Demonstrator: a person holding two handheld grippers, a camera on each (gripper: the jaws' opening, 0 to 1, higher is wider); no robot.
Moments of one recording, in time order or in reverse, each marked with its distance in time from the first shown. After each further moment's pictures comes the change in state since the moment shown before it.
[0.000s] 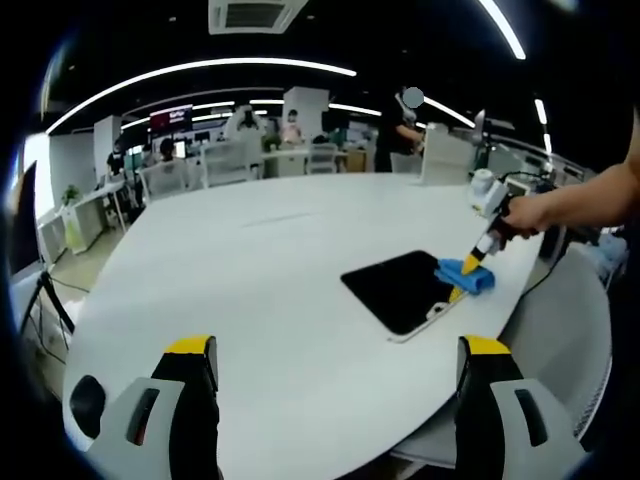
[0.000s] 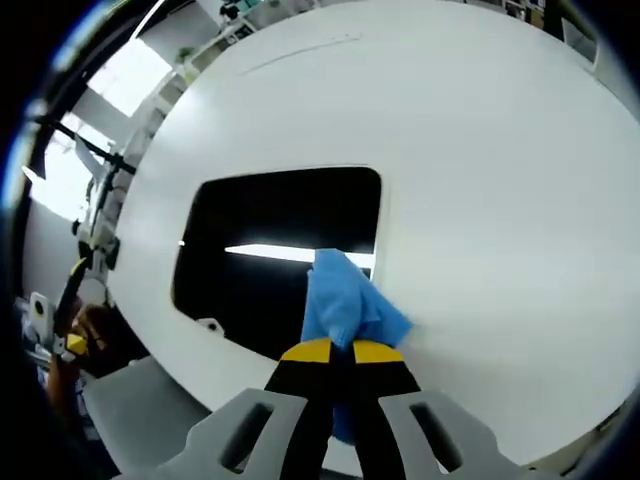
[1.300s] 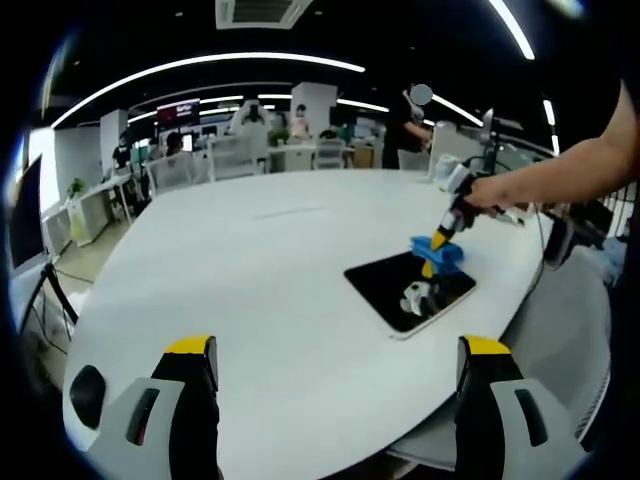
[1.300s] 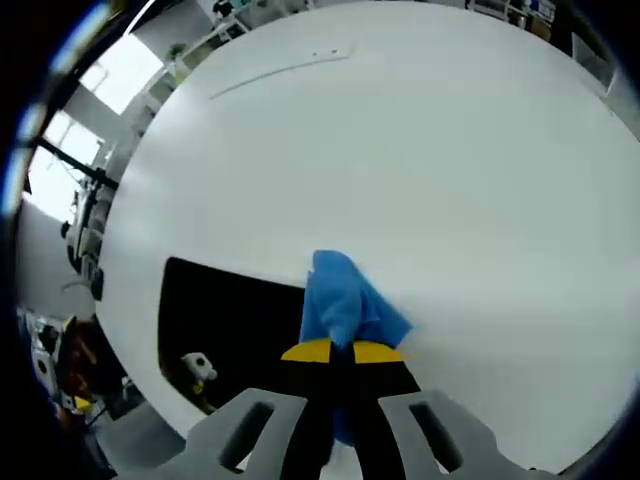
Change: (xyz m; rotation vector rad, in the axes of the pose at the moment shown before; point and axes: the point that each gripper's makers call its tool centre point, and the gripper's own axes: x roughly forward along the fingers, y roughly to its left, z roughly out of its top) left arm 0.003 -0.002 -0.001 -0.017 0.020 0.024; right arm 0.018 -0.021 0.089 -0.015 0.003 -0.046
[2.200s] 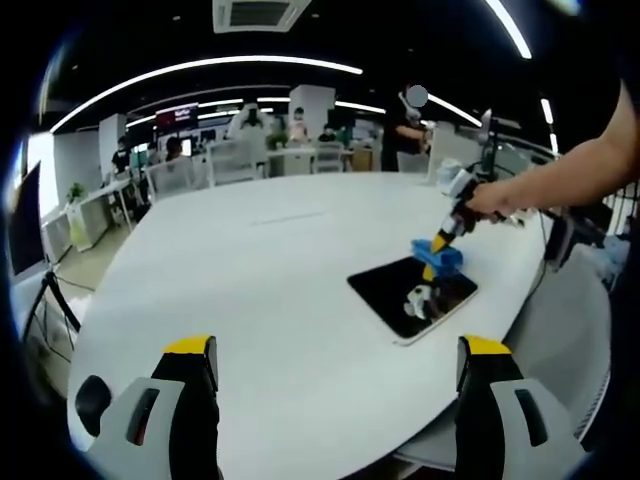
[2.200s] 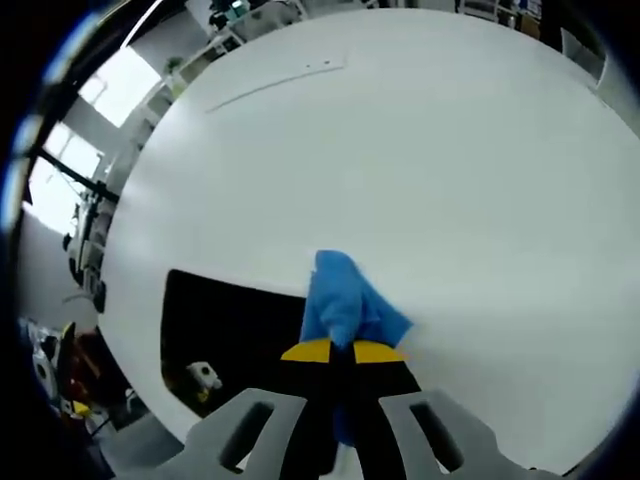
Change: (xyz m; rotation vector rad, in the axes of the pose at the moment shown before) left arm -0.001 0.006 0.008 0.006 -0.015 0.000; right arm 0.002 -0.002 0.006 0.042 -0.046 0.010
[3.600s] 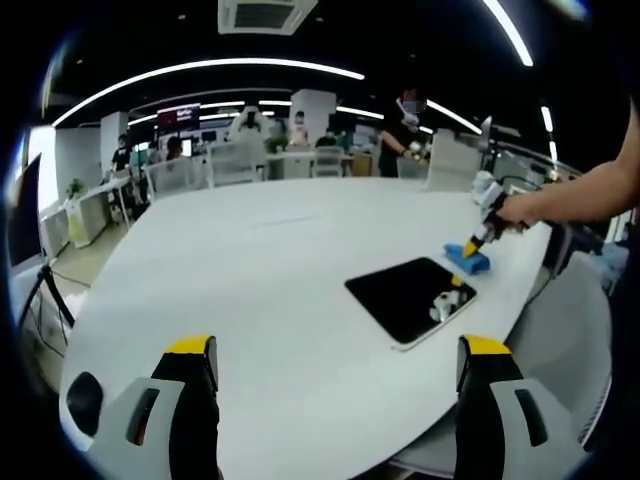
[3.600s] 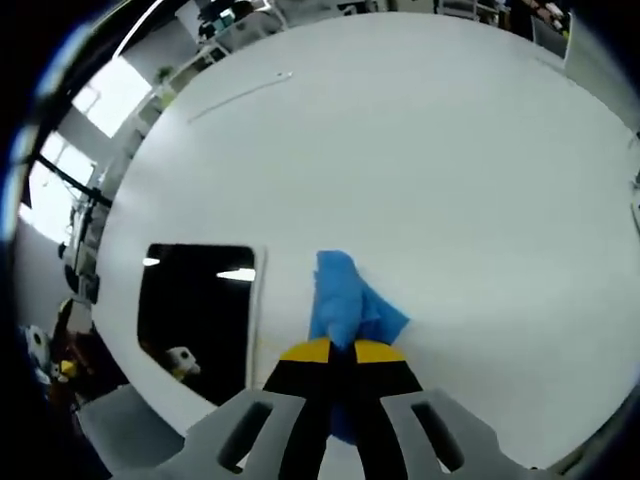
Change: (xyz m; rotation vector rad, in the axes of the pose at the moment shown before) left arm 0.005 -0.002 -0.001 -0.021 -0.018 -0.009; right arm -0.031 -0.080 -0.041 0.014 -0.036 -0.060
